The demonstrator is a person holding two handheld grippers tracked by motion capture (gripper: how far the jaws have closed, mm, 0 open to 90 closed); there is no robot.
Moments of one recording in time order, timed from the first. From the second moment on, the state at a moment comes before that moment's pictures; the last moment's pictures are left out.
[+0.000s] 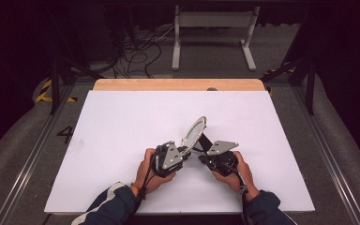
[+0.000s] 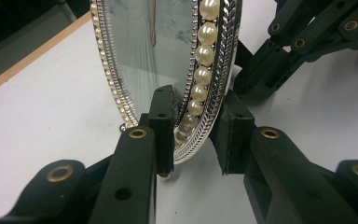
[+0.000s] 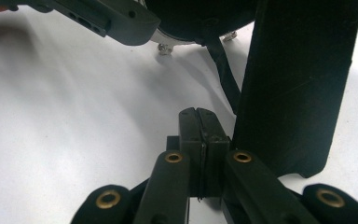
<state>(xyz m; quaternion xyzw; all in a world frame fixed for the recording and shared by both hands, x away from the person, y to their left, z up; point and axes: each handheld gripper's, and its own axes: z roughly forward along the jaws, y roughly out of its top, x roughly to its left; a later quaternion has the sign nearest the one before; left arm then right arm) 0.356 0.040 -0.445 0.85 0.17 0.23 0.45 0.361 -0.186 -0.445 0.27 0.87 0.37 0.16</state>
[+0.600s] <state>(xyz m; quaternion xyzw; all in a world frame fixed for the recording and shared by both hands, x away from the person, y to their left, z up) 0.356 0.038 -0.445 0.85 0.16 0.23 0.45 0.362 -0.186 -0.446 0.29 0.87 0.35 0.18</state>
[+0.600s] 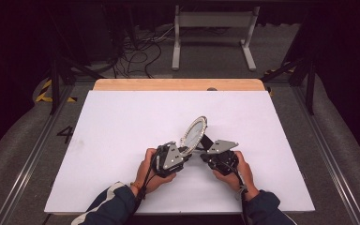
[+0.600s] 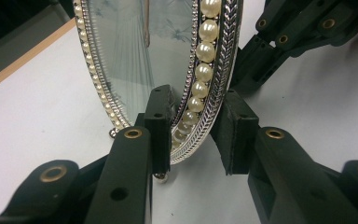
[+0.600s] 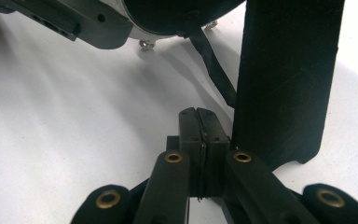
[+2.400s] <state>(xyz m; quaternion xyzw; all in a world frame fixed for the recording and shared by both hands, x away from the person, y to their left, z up) 0.326 0.145 -0.444 0.86 0.20 0.23 0.40 0.348 -0.162 -0.429 0.32 0.81 0.45 0.19</state>
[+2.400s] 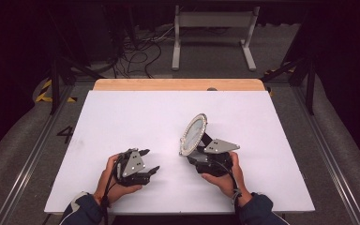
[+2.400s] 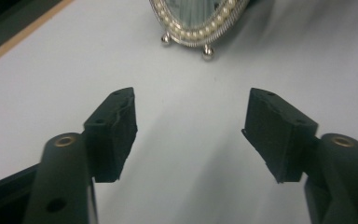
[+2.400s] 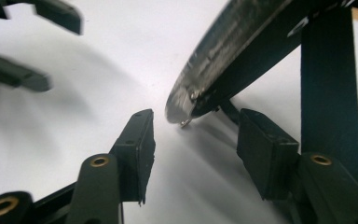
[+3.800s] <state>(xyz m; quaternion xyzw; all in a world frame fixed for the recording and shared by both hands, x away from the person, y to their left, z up) 0.298 0.201 -0.455 0.86 0.26 0.24 0.38 0.363 -0.147 -0.446 0.41 0.77 0.46 0.18</state>
